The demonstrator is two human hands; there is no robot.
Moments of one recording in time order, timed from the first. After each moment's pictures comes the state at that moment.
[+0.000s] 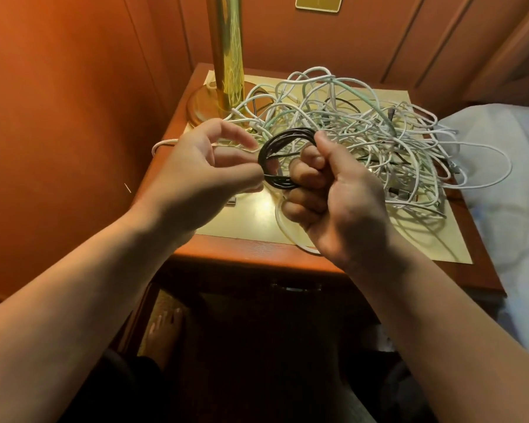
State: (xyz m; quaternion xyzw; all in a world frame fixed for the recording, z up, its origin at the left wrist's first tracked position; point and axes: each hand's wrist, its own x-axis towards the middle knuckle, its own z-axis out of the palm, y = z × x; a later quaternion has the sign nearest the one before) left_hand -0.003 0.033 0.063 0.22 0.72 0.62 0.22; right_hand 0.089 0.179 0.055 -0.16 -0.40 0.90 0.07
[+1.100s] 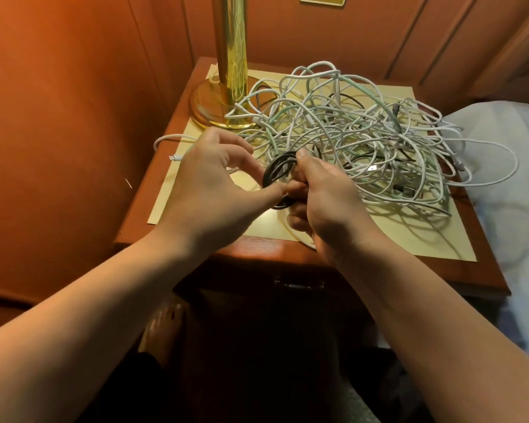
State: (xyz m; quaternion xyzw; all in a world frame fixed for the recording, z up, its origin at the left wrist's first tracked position) left_hand 0.014 0.036 0.048 0.25 0.85 0.46 0.05; right_hand 0.076 0.169 0.039 -0.25 -0.57 0.78 0.07
